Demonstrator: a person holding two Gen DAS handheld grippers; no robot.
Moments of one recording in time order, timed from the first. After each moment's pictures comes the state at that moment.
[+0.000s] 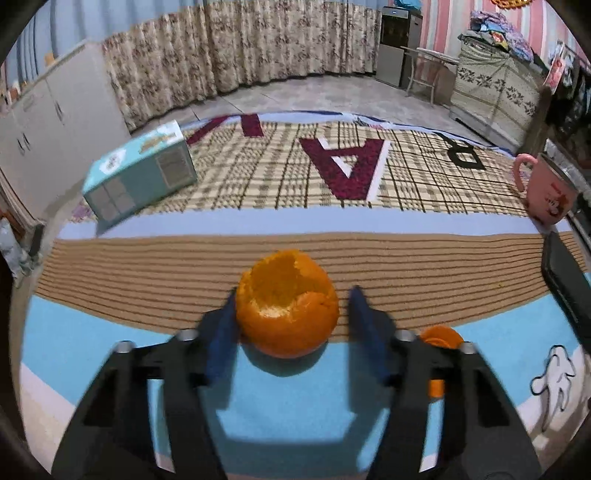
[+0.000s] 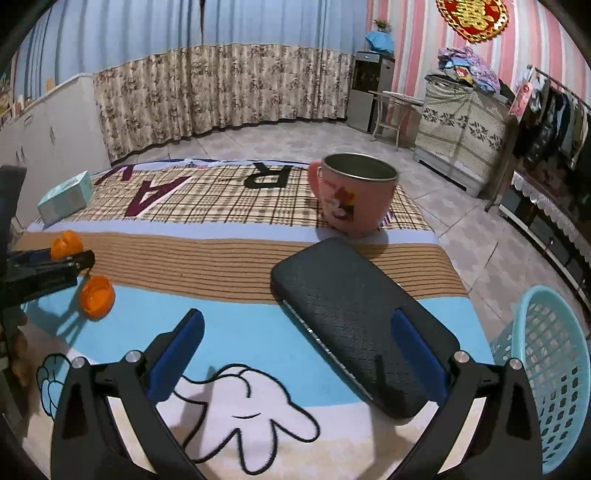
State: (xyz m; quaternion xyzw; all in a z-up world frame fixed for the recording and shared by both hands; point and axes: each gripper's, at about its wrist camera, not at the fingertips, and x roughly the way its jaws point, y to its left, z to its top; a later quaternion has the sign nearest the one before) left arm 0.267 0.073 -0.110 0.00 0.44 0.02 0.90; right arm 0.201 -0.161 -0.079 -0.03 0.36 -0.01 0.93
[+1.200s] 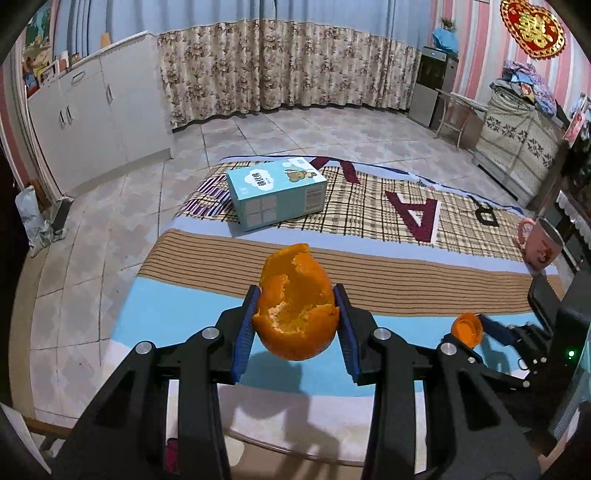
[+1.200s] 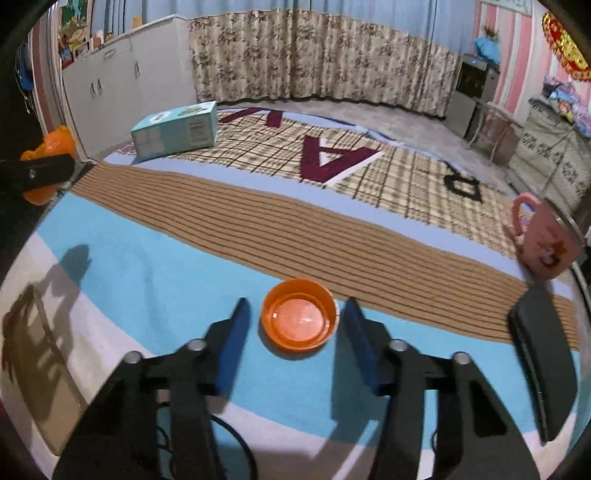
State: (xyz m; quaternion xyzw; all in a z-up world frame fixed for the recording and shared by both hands) left arm 0.197 0.176 -0.038 -0.06 0.40 0.07 0.91; right arm 0.229 -0.002 -0.110 -0.08 0.42 0.16 0.89
